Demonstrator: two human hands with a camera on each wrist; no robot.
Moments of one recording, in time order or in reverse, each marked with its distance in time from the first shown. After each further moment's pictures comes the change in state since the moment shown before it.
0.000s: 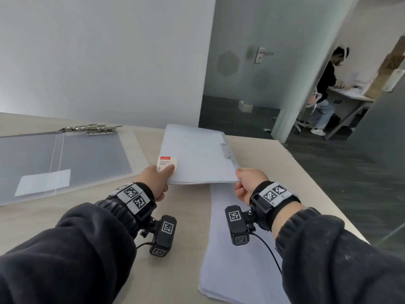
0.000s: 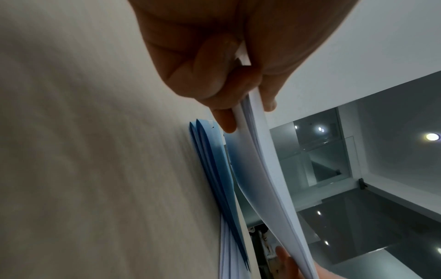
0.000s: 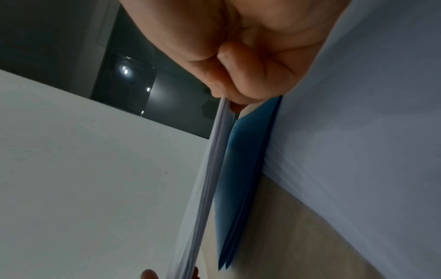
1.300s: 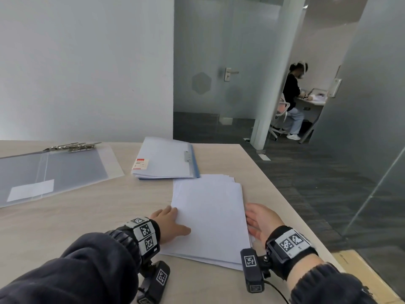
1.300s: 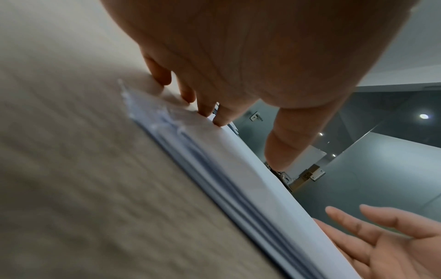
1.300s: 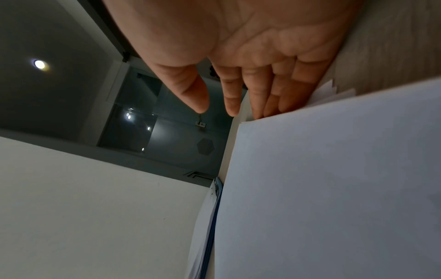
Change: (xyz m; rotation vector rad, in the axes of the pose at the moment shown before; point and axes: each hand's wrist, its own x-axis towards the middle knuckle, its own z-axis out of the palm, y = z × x) left_hand -0.154 -0.024 0.106 1.133 -0.374 0.151; right_hand -0.130 0.065 -0.183 0.064 -0.001 -0.001
